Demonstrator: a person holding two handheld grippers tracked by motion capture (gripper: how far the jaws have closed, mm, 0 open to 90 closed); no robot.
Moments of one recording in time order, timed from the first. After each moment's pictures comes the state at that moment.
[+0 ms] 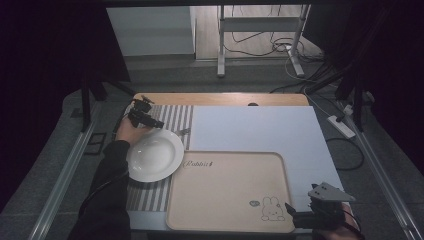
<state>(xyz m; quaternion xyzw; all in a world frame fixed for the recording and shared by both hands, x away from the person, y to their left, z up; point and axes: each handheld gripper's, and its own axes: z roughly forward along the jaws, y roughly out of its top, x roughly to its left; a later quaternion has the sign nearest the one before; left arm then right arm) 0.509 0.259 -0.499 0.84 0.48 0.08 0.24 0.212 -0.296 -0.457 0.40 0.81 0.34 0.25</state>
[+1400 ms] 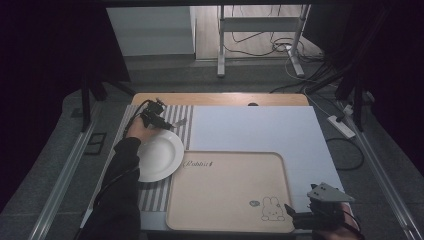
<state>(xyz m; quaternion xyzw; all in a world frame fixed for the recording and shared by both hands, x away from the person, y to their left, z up) 0.530 0.239 -0.519 0.87 0.43 0.08 0.21 0.211 -0.296 -0.457 0.39 0.82 0.34 0.25</state>
